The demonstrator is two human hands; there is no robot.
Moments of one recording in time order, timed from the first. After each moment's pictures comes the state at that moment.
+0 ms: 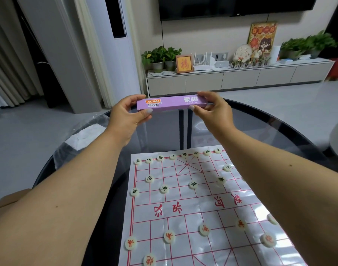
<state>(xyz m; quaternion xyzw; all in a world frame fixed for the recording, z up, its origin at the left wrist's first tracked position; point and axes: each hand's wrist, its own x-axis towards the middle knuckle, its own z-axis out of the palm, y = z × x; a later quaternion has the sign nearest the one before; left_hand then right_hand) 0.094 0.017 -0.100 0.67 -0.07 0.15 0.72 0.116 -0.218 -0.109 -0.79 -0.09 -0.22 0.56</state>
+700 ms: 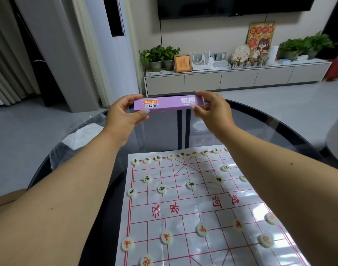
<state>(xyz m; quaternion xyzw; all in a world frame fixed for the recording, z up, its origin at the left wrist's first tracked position) 0.097 0.019 -0.104 0.67 -0.07 0.15 0.73 0.119 -0.226 -0.105 -0.84 -0.12 -0.22 0.48</state>
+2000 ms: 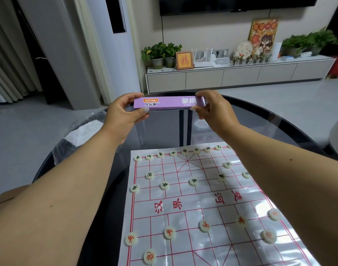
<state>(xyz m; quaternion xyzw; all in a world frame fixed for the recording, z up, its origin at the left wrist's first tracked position) 0.089 0.029 -0.106 0.70 -0.07 0.13 0.70 0.118 -0.227 -0.110 -0.89 -0.17 -0.24 0.34</state>
